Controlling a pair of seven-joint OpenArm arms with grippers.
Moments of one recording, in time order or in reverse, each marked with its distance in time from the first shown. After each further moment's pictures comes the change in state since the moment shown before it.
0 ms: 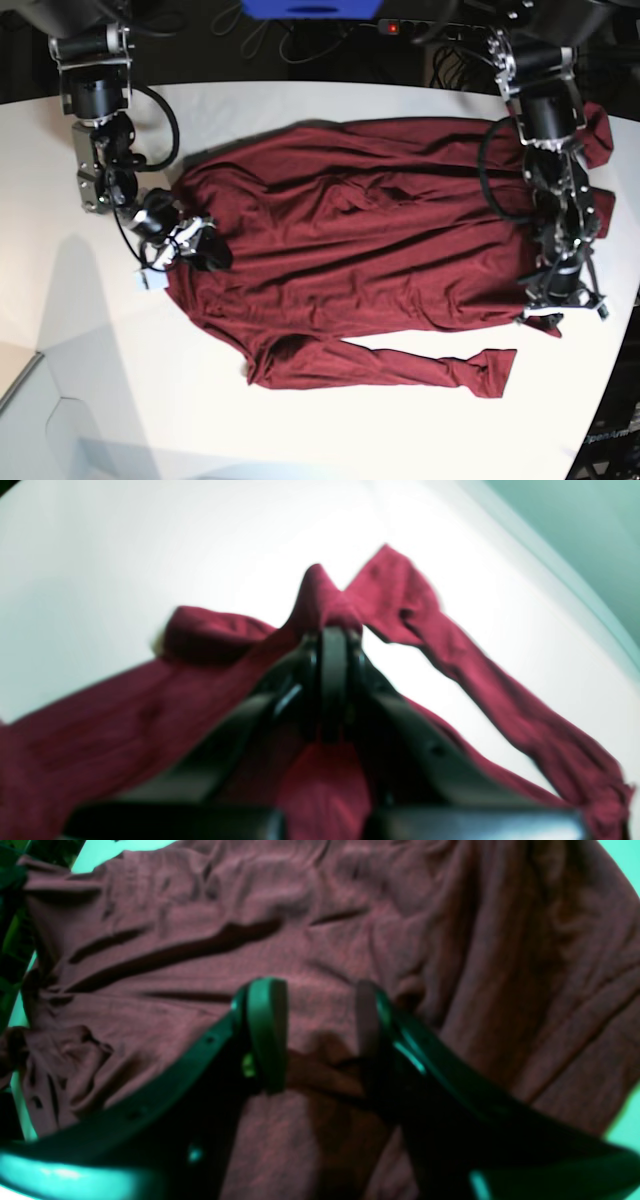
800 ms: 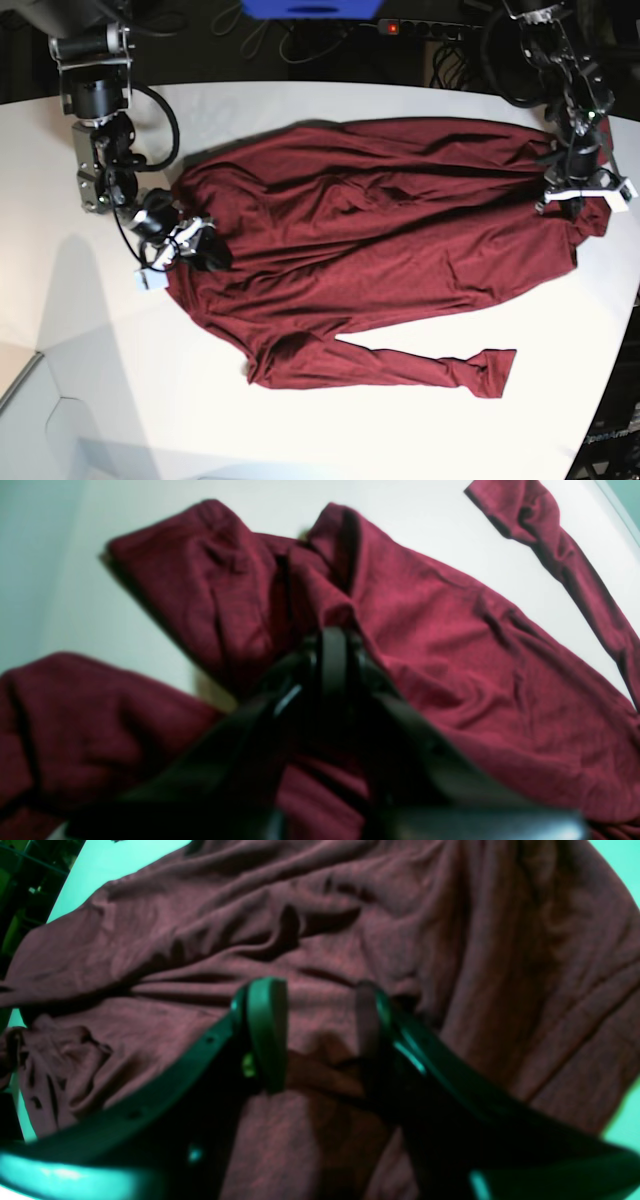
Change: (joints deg) left arm 25.6 5.7 -12.5 21.2 -0.7 -0.5 5.6; right arm 0.1 -0.1 0.0 0.0 -0.2 -0.1 0.0
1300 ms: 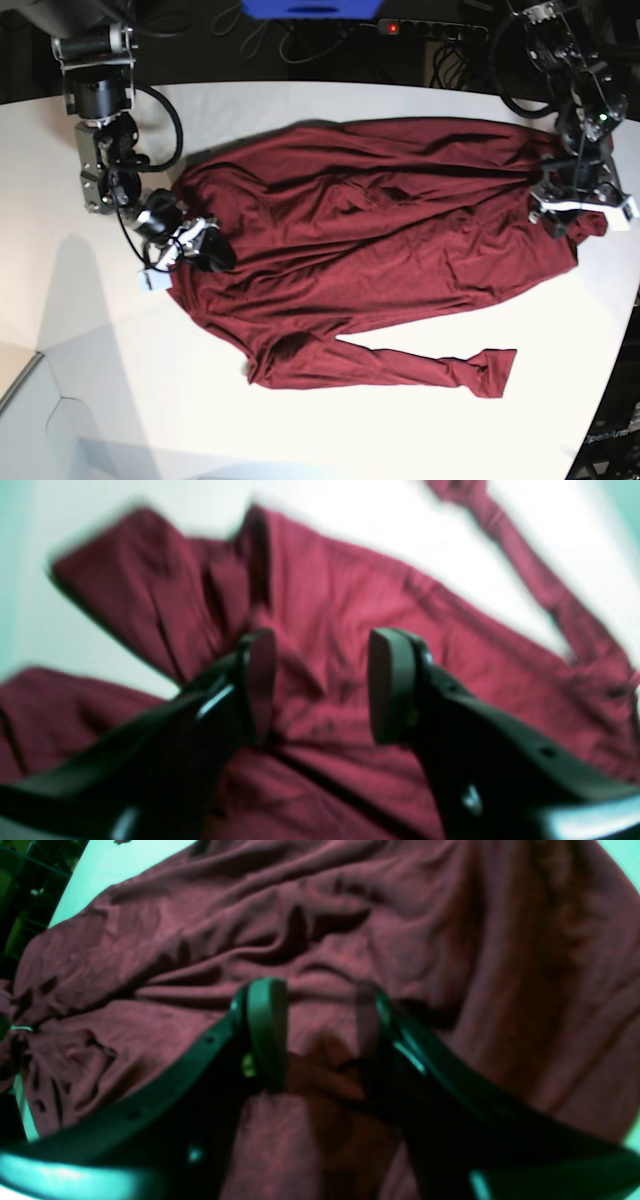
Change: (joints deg) left arm -1.1 0.2 -3.1 10.8 -0.4 -0.3 14.2; right arm 0.2 -0.9 0.0 0.0 0.0 0.0 0.0
